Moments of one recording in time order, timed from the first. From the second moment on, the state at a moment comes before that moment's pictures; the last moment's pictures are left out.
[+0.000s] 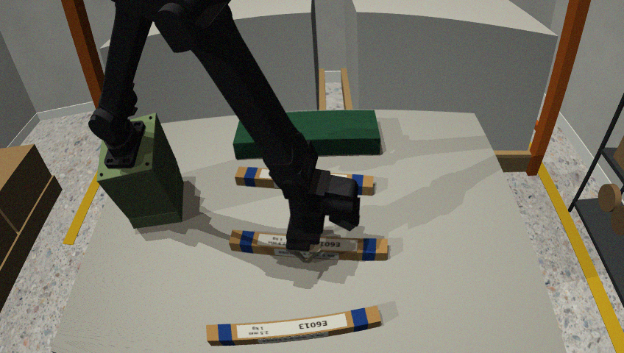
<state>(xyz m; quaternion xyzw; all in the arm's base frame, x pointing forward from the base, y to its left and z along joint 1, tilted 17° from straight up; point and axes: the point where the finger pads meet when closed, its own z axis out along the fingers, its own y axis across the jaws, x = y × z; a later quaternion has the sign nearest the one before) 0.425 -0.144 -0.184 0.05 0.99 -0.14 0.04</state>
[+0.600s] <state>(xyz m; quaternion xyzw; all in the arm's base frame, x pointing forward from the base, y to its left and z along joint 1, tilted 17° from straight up) 0.426 -0.144 -0.184 0.05 0.99 -0.14 0.04</state>
